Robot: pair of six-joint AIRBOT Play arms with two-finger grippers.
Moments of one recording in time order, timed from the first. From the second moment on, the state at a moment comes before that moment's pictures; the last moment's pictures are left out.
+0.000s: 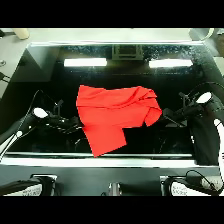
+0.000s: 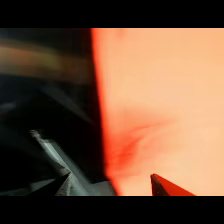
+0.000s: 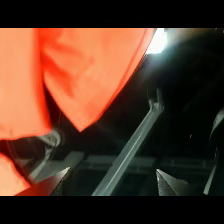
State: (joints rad) left arm -0.11 -1.36 0.76 0.83 -0.93 -1.45; right arm -0.24 -1.40 1.02 -1.10 1.28 1.46
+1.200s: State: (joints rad) left arm -0.04 -1.20 0.92 0.79 -0.83 -1.44; right arm -0.11 -1.35 1.12 -1.03 1.03 1.44
